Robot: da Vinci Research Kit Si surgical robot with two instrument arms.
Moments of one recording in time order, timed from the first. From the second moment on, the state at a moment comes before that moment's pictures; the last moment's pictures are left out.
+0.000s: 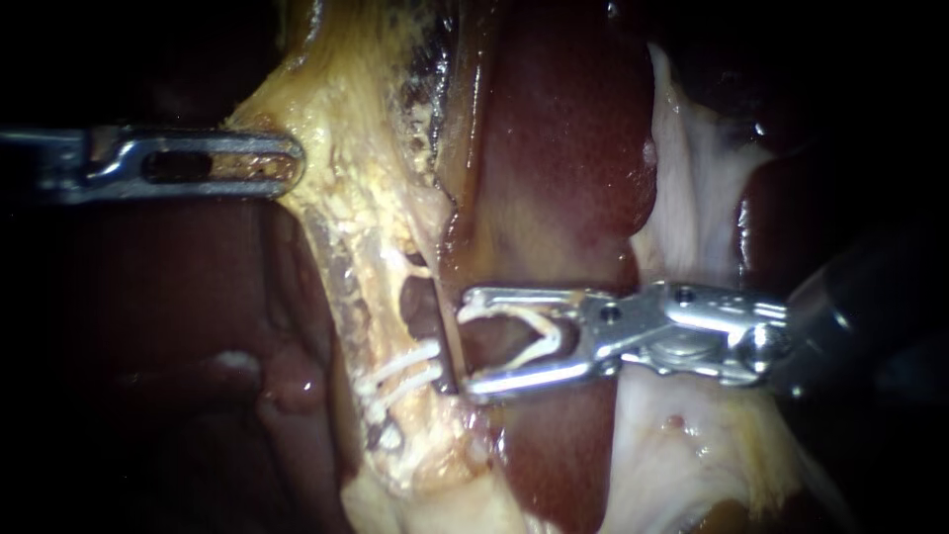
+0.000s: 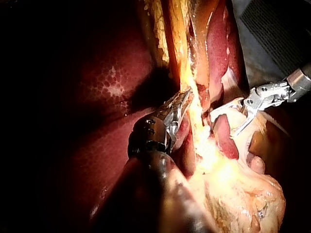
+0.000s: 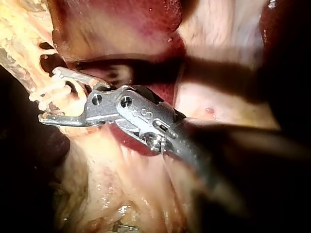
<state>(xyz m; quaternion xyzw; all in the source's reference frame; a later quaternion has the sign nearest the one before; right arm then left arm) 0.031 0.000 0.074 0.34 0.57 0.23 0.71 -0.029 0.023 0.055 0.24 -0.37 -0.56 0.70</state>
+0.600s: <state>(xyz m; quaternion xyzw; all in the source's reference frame) 0.034 0.001 0.078 0.39 0.57 0.25 0.68 -0.029 0.023 0.055 0.24 -0.37 -0.56 0.70</state>
